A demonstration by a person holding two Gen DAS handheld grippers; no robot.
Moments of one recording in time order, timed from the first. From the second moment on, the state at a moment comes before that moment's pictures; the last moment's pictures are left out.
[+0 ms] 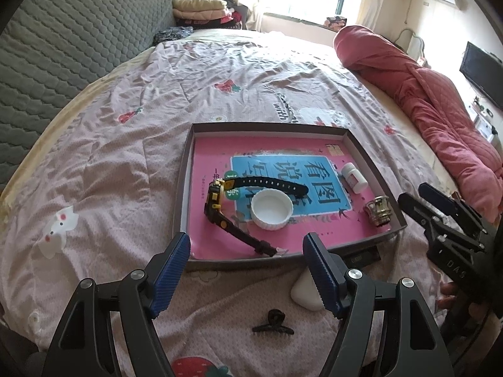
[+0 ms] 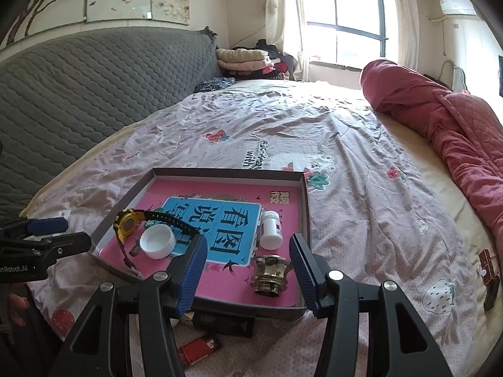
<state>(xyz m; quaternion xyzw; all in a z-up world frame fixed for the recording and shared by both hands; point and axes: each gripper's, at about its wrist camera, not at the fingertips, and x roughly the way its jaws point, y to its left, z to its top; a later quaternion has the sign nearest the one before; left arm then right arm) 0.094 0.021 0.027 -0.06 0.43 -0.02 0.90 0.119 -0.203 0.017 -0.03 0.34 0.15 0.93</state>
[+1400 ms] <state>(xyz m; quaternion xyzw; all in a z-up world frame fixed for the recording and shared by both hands) 0.041 -0.003 0.007 -0.03 0.47 -0.04 0.88 0.074 -0.200 -0.001 -0.07 0.37 0.16 0.91</state>
